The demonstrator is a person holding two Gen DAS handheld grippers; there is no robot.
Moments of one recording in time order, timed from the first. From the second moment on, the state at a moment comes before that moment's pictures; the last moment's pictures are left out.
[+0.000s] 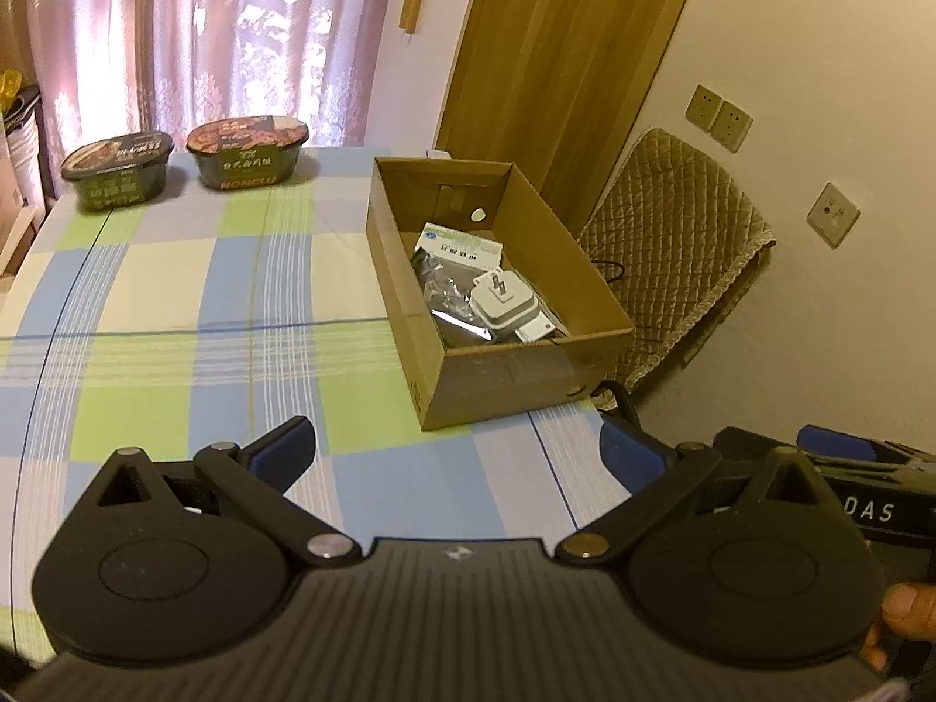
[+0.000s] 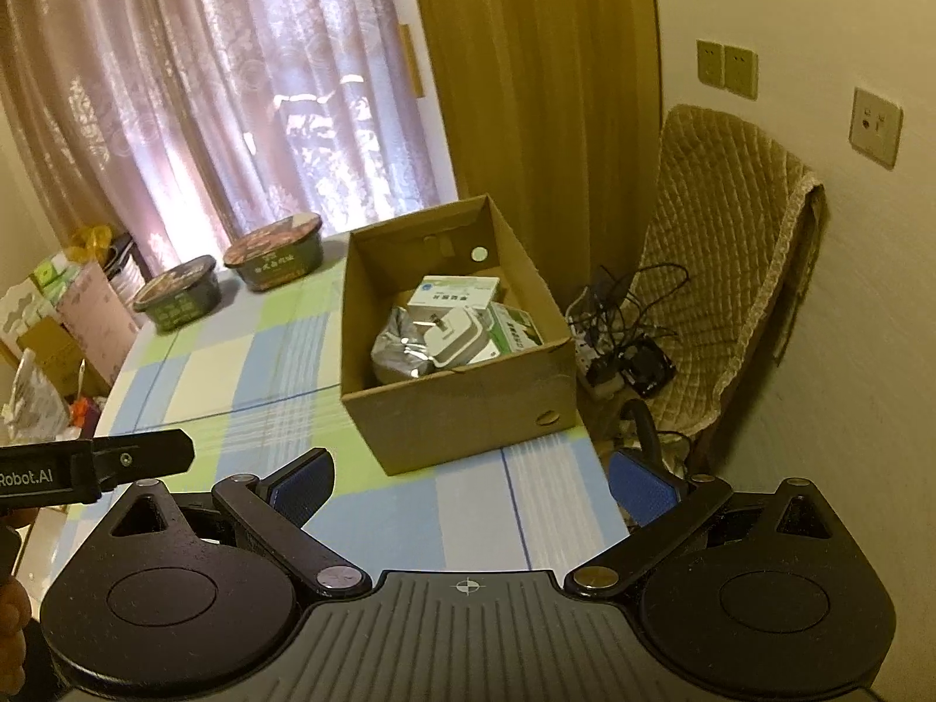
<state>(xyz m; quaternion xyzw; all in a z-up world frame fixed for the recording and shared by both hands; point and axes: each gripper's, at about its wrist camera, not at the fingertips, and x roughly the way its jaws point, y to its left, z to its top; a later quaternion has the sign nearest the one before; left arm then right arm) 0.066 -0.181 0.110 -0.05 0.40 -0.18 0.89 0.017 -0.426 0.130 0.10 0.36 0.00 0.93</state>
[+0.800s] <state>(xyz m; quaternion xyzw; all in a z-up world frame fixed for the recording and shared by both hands) 0.050 -0.181 0.107 -0.04 0.40 -0.17 0.90 0.009 -0.414 0.142 0.08 0.36 0.01 0.93</state>
